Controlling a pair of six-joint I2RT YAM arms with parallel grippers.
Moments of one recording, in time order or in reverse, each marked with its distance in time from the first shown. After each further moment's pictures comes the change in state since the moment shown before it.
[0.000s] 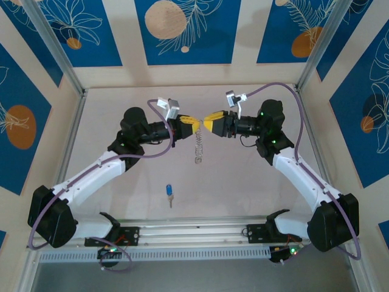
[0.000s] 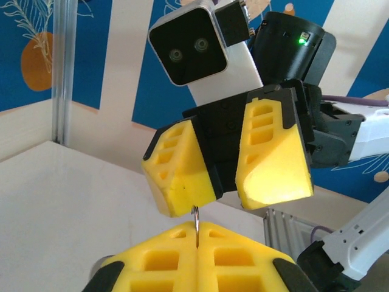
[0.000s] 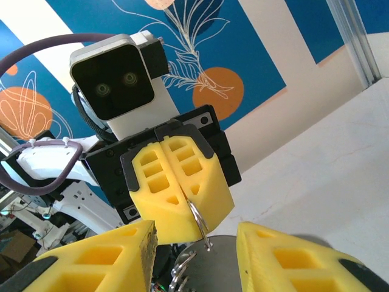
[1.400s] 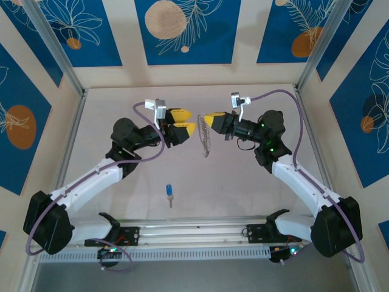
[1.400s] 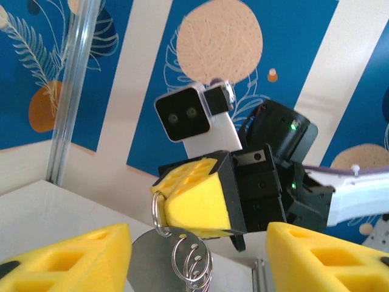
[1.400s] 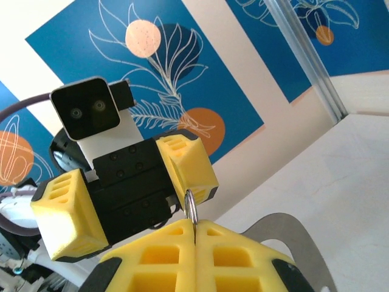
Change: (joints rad) left arm 0.007 -0.065 -0.131 0.303 -0.085 -0.203; right arm 0.039 -0.056 -0.121 0.205 0.228 0.117
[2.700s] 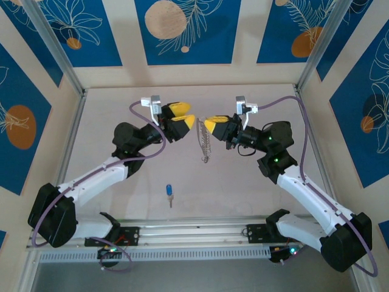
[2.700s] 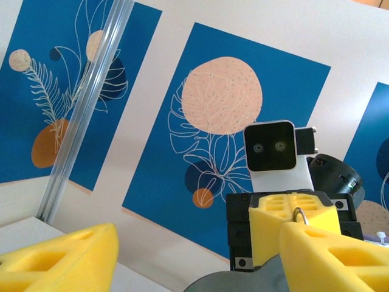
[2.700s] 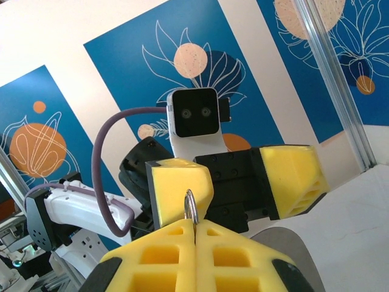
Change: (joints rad) left arm -0.019 0.069 -0.015 0.247 -0.101 -0.150; right arm 0.101 -0.139 -0.022 0.032 0.070 -0.044
